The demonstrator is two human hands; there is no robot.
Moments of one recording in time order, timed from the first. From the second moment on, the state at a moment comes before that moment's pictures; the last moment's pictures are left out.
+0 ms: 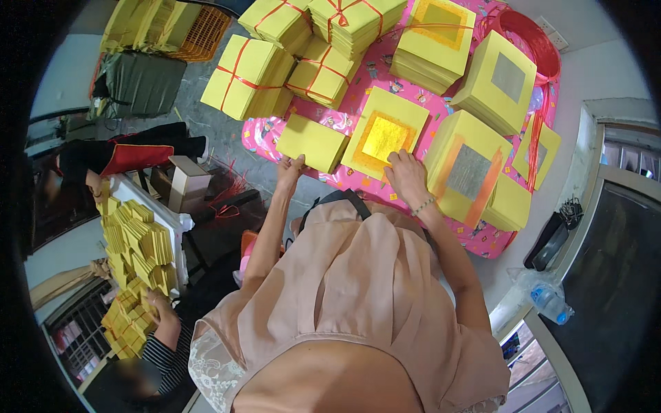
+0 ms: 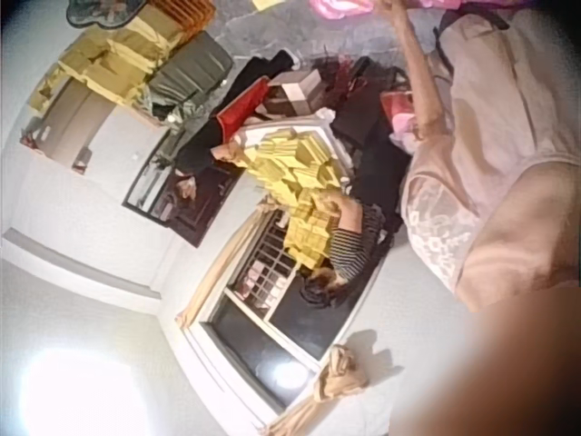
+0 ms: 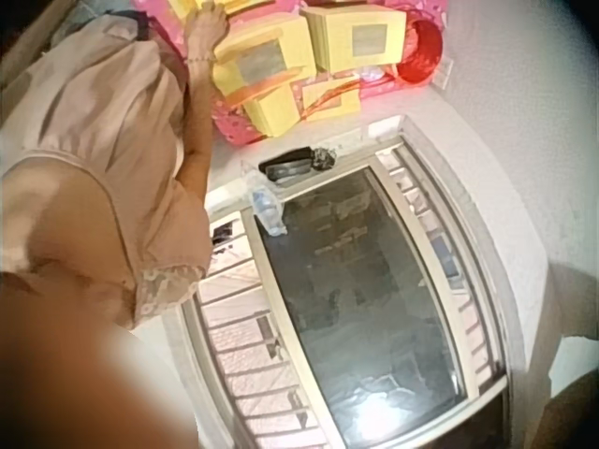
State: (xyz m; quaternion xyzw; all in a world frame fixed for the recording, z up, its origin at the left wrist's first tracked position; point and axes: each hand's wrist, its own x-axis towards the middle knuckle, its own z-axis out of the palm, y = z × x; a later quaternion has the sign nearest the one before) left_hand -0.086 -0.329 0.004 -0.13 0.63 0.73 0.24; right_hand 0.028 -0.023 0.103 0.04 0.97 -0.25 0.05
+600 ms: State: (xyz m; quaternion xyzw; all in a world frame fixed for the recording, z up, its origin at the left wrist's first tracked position) left_hand -0.081 -0.311 -0.009 -0.14 0.66 0.71 0.19; right_hand 0.036 -0.021 0.090 0.05 0.97 -0.23 0.08
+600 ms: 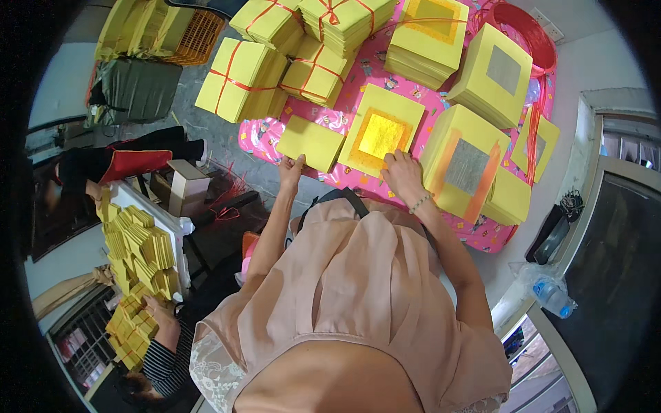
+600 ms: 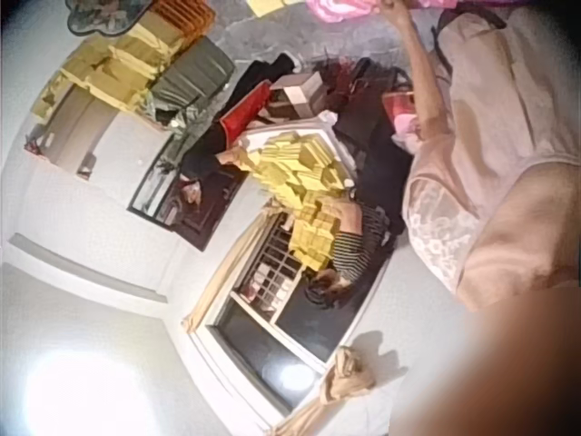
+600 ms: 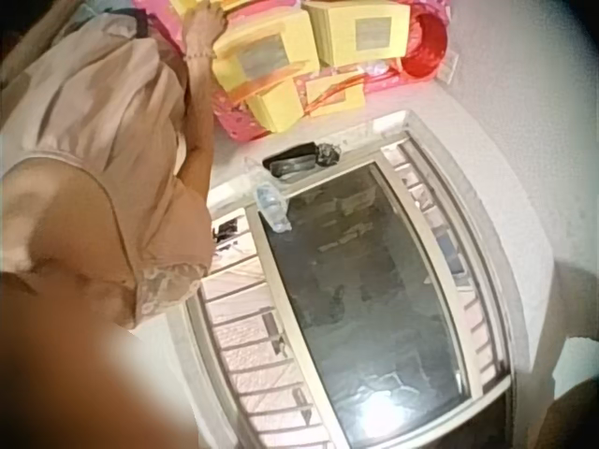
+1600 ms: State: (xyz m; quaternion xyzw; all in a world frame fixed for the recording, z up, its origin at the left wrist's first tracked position) left_hand -0.072 -0.229 0.076 0.43 0.82 0.36 0.09; right_hand 0.035 -0.011 0.083 0.04 0.95 -0.25 0.21
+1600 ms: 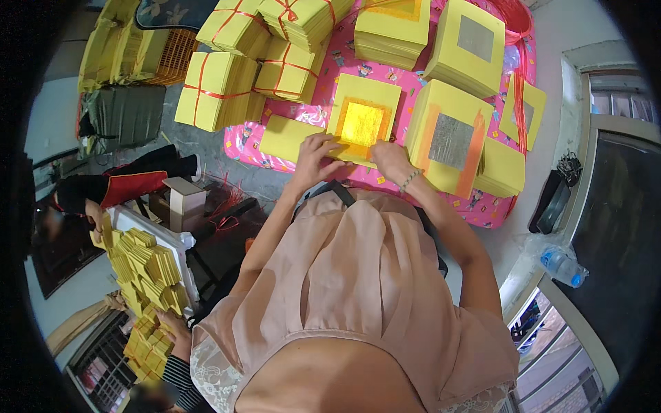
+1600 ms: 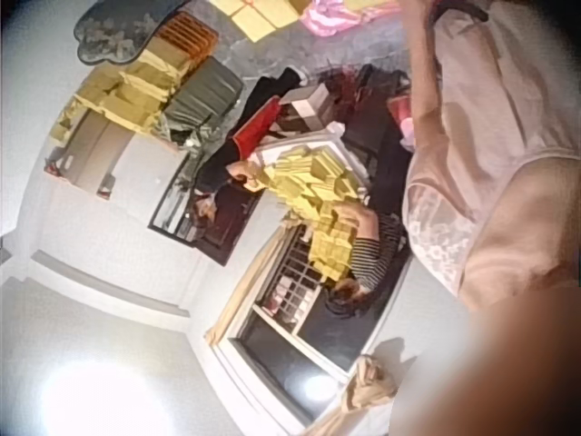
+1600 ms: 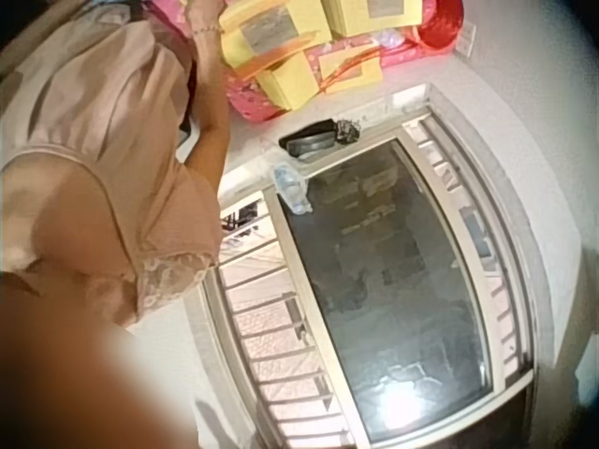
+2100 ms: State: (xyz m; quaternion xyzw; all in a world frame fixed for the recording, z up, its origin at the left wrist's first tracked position) left_hand -0.075 -0.212 0.059 0.46 0.80 0.34 0.17; right_hand 0.034 -0.006 0.081 0.07 0.93 -0.29 0.21
